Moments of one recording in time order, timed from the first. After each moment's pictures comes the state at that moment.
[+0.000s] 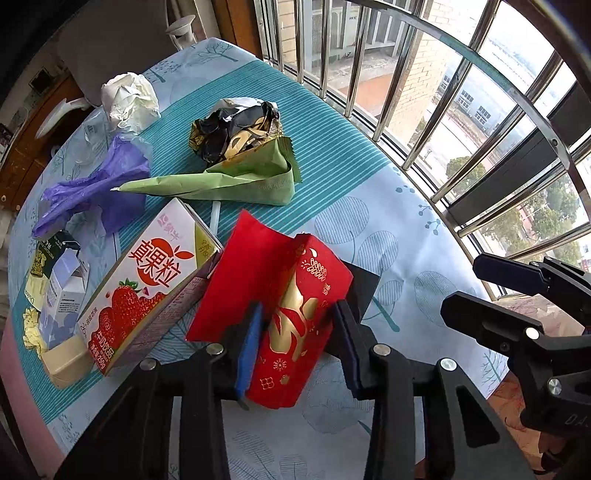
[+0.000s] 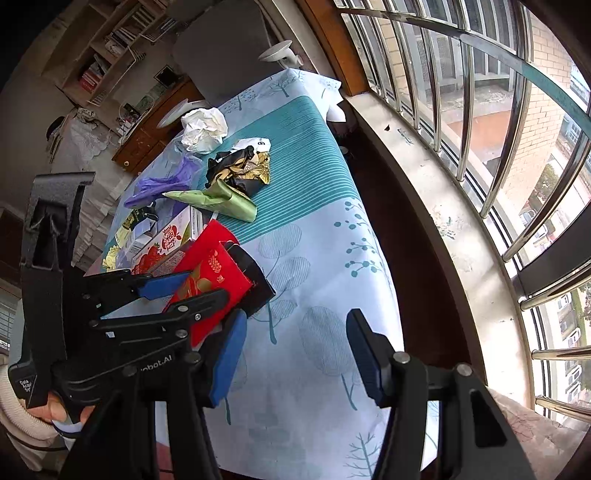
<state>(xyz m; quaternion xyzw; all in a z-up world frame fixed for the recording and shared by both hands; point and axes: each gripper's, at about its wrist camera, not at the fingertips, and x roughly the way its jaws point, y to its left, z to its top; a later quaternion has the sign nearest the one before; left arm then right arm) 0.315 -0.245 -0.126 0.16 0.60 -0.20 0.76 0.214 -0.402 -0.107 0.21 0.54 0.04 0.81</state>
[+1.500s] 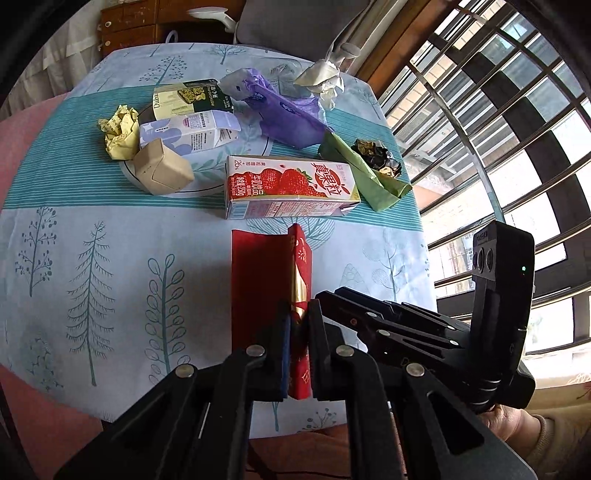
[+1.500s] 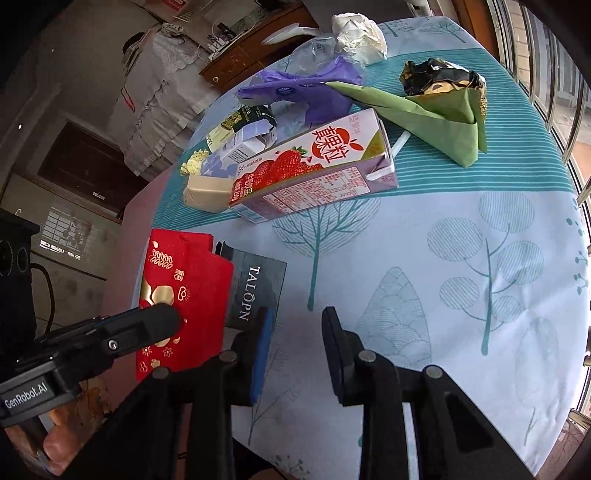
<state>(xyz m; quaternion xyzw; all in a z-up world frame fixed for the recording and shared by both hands) 0.231 -0.092 -0.074 -0.15 0.57 -0.08 0.80 0.241 -0.280 -0.128 0.17 0.59 0.24 0.75</state>
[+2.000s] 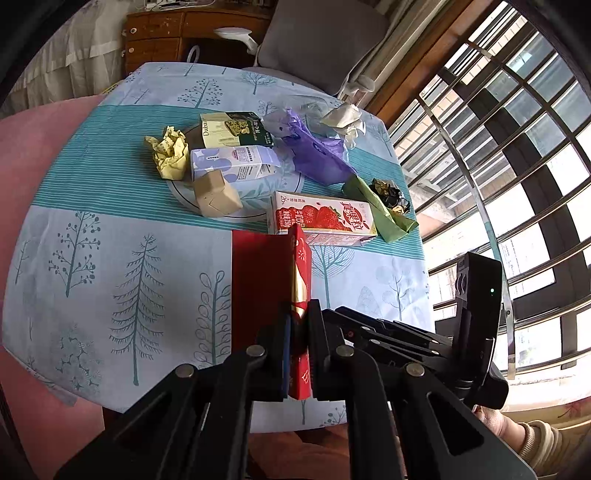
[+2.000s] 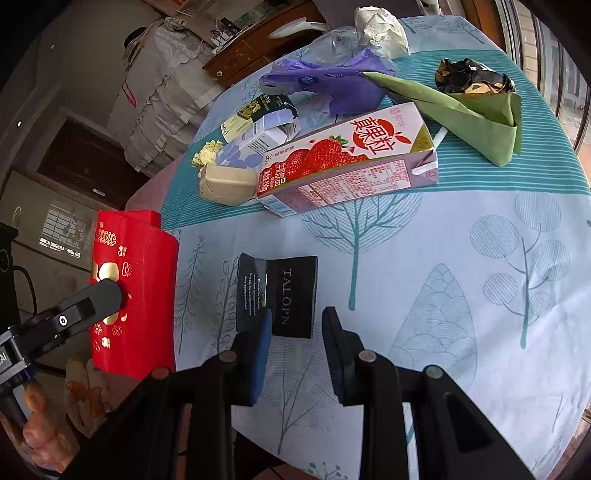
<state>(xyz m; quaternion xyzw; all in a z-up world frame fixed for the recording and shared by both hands) 0.210 -0.033 -0.041 -0.18 0.53 -0.05 0.82 0.240 -0.243 -0.124 0.16 0.60 0.24 0.75</state>
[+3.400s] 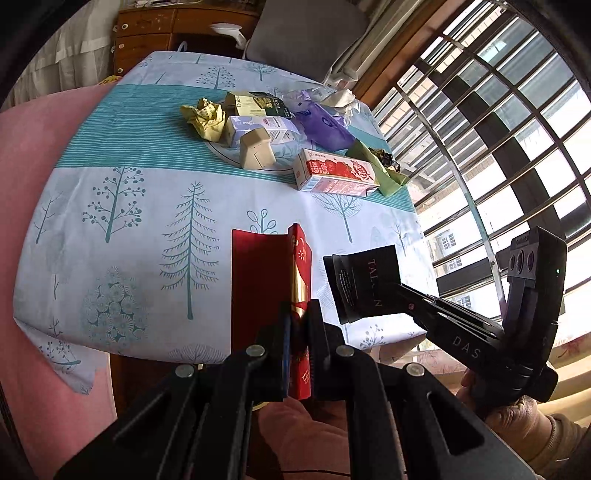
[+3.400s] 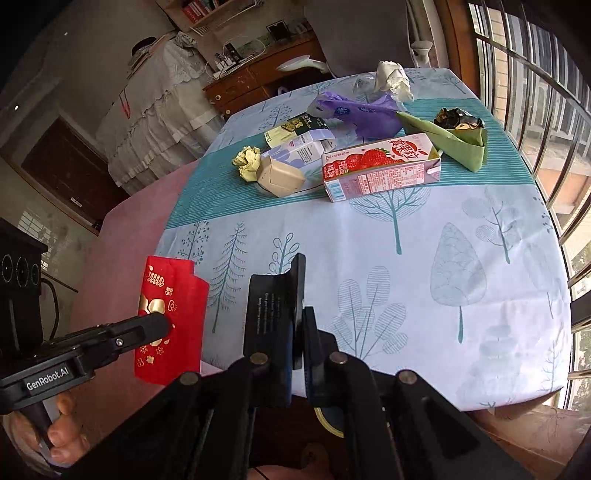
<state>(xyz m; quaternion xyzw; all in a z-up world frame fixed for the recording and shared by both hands) 0.112 0.028 -0.045 -0.17 0.54 -0.12 0.82 0.132 -0.198 -0.059 0.12 0.54 0.17 0.82</state>
